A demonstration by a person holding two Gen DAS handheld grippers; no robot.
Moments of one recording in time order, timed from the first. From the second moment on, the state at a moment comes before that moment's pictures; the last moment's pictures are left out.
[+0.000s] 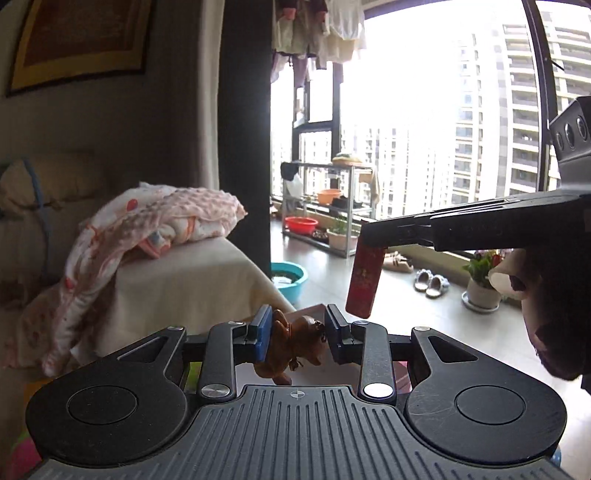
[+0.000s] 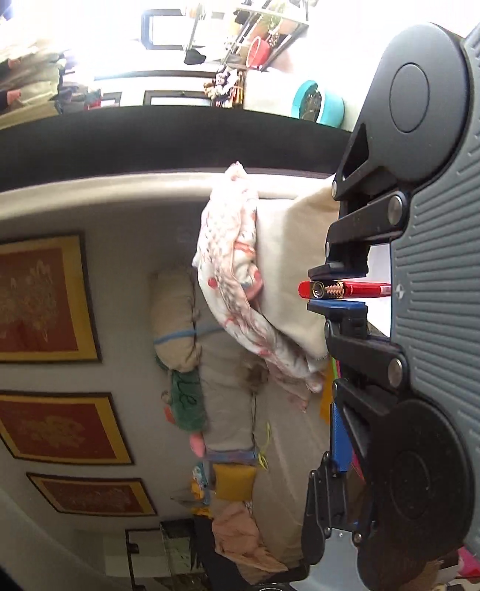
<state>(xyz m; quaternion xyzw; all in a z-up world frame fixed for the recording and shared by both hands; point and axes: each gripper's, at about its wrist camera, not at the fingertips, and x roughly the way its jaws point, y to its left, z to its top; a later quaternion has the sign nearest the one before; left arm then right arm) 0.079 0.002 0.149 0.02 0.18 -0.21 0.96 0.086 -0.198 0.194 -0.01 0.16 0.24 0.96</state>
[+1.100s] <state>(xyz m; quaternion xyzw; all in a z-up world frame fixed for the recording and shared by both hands) 0.141 0.190 0.022 -0.13 0.31 0.07 0.94 0.038 -0.137 0.007 -0.15 0.29 0.28 0.90</state>
